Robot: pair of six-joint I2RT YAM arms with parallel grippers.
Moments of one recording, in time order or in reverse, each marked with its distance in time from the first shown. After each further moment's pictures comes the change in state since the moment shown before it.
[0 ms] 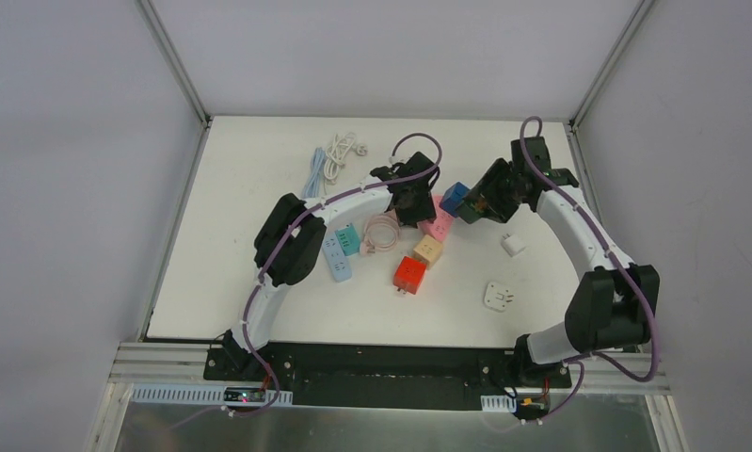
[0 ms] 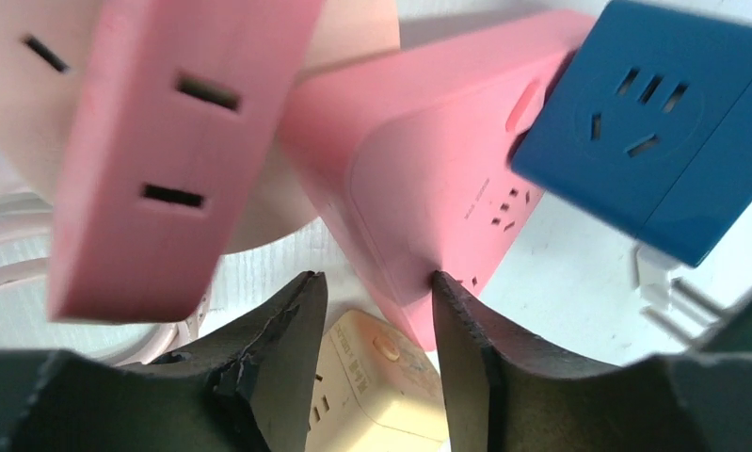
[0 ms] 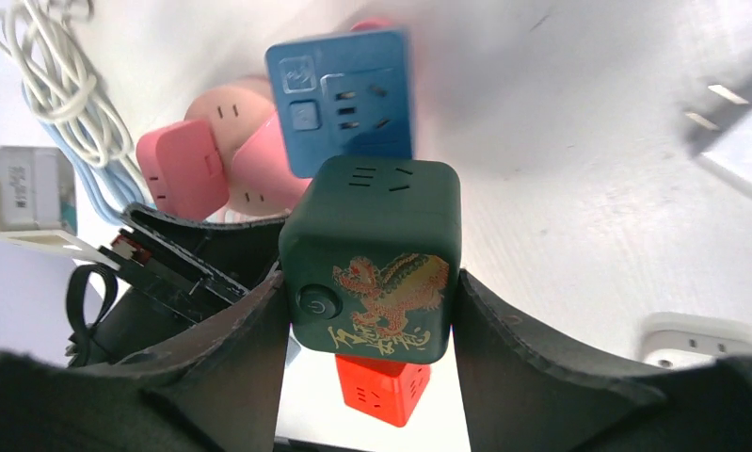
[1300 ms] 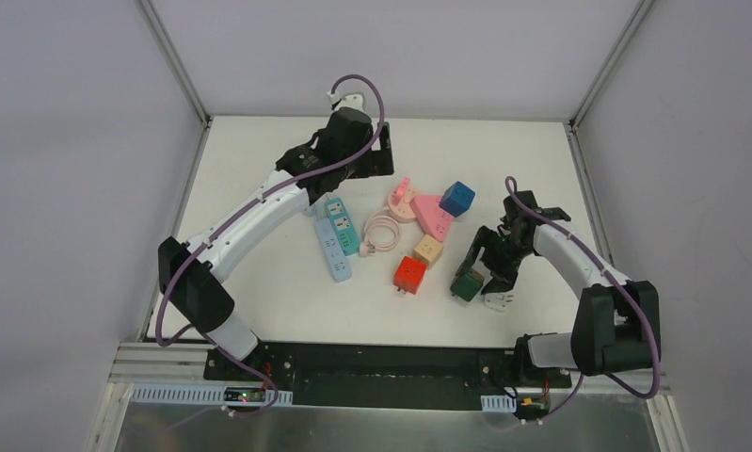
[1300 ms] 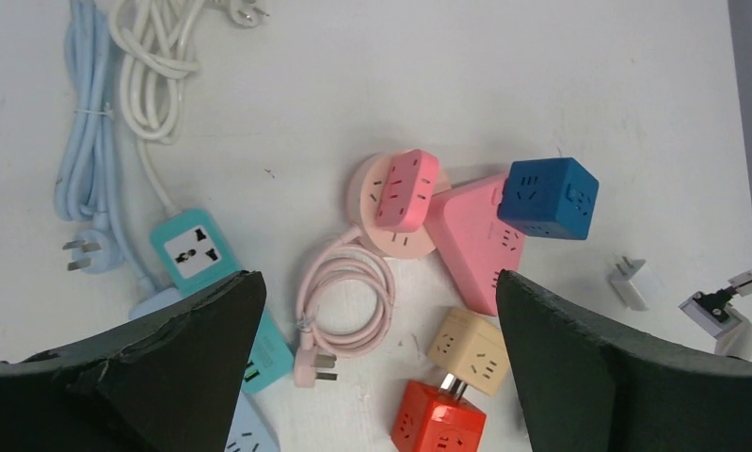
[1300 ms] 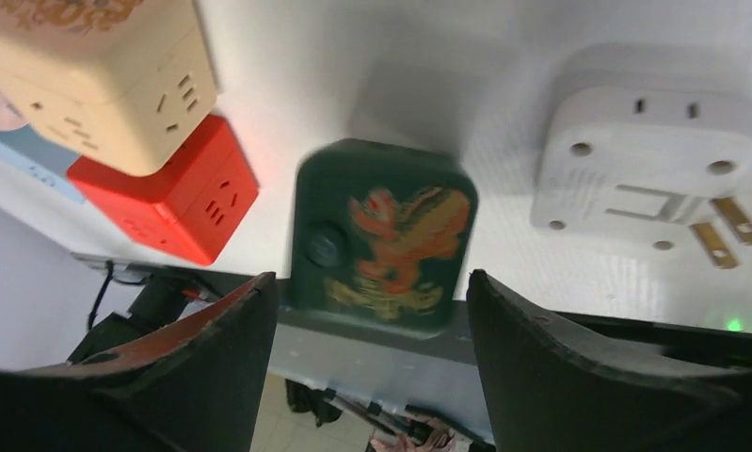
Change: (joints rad) left arm 0.114 -0.581 -0.184 0.011 -0.253 0.417; right arm -0.016 -0.152 -0.375 -0.234 -0.246 -0.184
